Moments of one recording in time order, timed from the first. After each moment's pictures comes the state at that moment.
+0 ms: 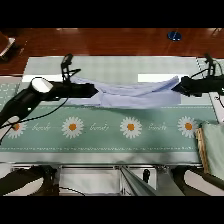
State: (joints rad) left arm -0.34 -1.27 0.94 0.65 -0.69 -1.19; right arm -0.28 -1.19 1.03 -0.91 1.16 1.30
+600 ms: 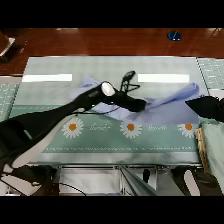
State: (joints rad) left arm -0.77 -1.79 1.42 0.59 -0.77 -1.33; right arm -0.28 -0.52 0.87 -0.93 1.34 1.47
